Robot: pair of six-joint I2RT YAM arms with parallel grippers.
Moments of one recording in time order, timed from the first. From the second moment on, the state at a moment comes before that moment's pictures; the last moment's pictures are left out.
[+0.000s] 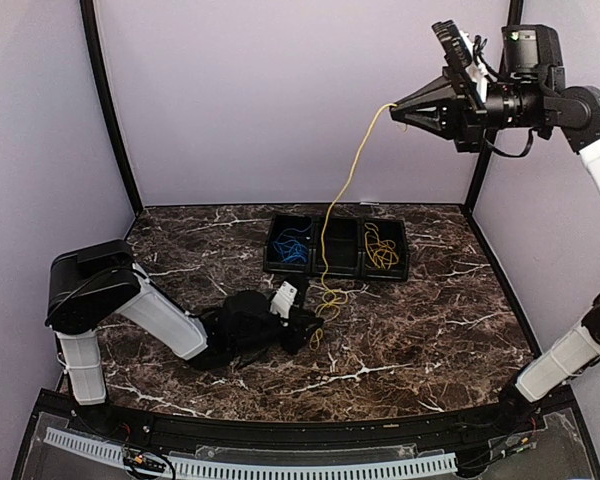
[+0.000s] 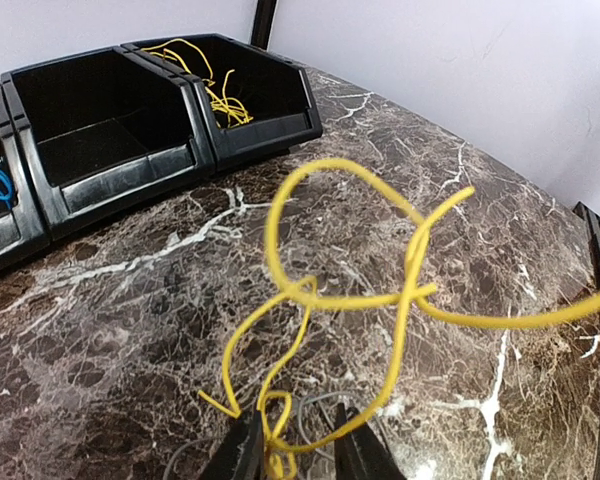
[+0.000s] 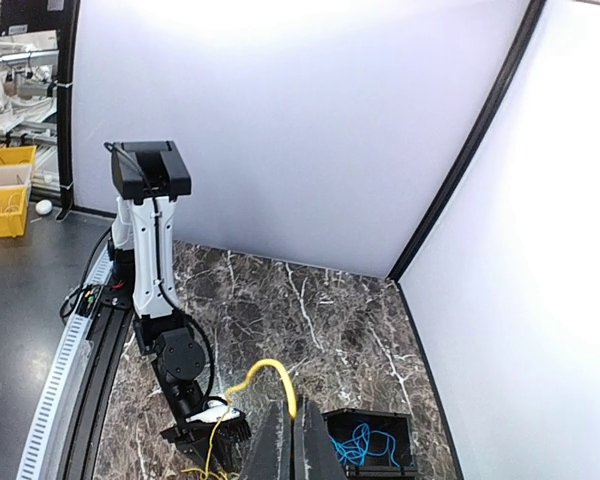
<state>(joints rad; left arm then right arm) -1.05 1.93 0.73 0.88 -0.07 -0.25 0.59 1.46 2.12 -0.98 -0.86 -0.57</state>
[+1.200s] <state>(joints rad) -1.05 0.97 0.67 0.30 -0.21 -0.13 0.24 1.23 1.09 -0.74 -0.55 -0.61</state>
